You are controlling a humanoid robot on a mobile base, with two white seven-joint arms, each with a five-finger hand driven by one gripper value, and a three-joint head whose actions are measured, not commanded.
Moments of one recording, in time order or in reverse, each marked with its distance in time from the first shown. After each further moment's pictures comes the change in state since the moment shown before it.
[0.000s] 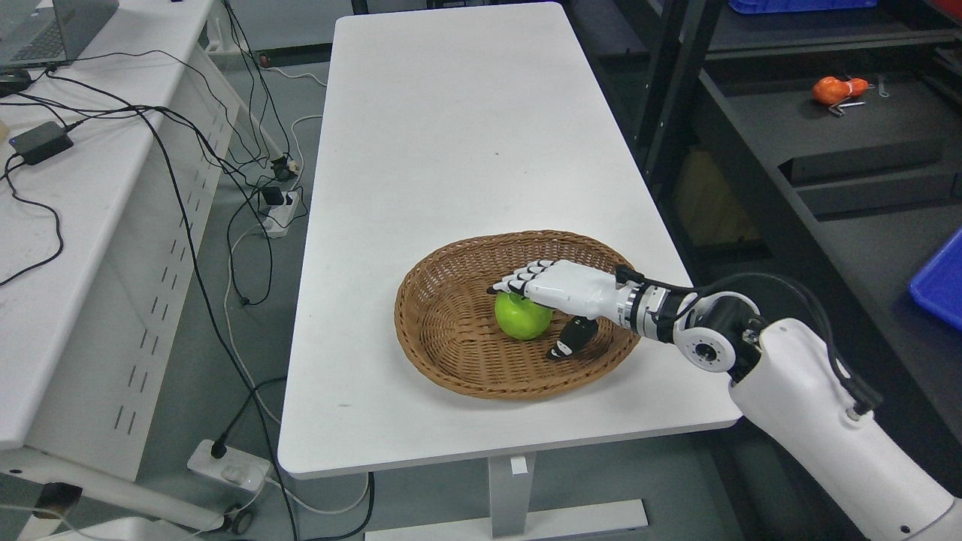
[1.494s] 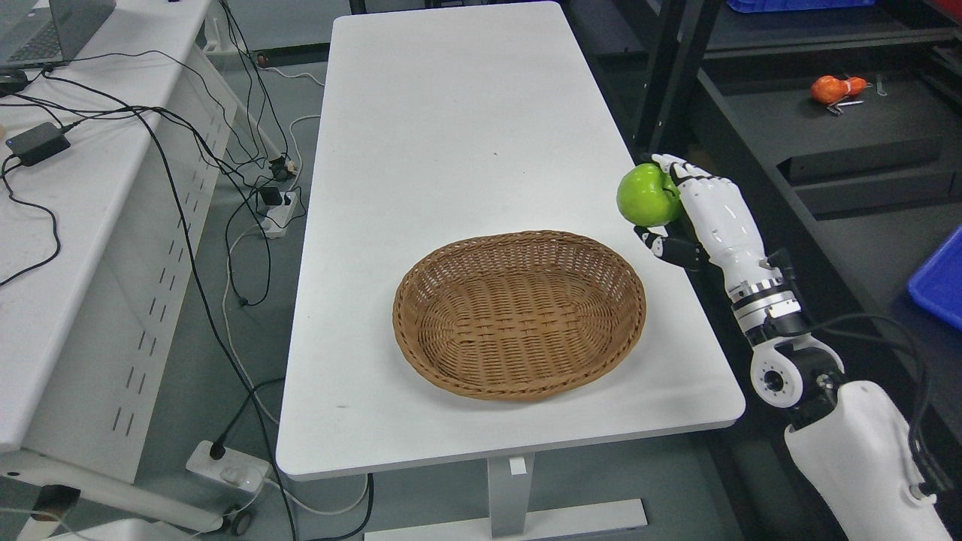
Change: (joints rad) left arm 0.000 0.000 0.000 0.000 0.000 0.000 0.000; right arm 0.303 0.082 -0.431 -0.113 0.033 0.221 -0.672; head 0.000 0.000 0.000
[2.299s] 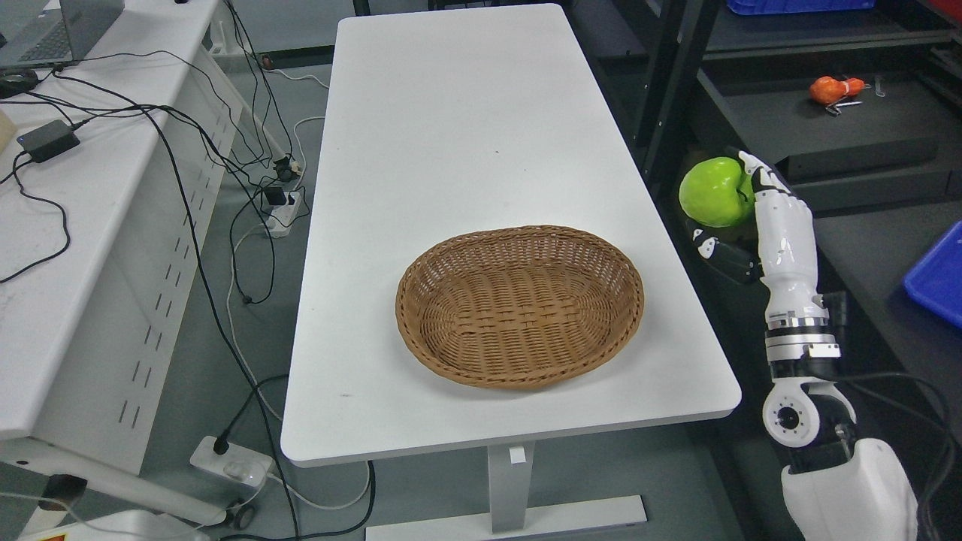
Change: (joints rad) left arm 0.000 0.000 0.000 0.000 0.000 0.000 0.000; right arm 0.124 0.170 -0.206 -0.117 -0.003 0.011 -0.069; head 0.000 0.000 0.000
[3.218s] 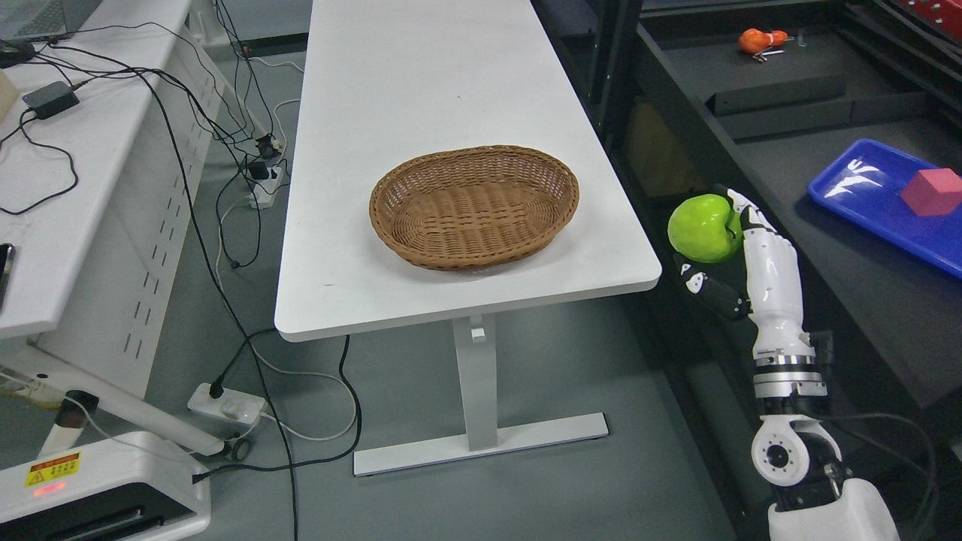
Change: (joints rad) left arm 0.000 0.000 0.000 0.000 0.000 0.000 0.000; right arm 0.095 0.076 -0.021 -0.028 -0.002 -0.038 0.009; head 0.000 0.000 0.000
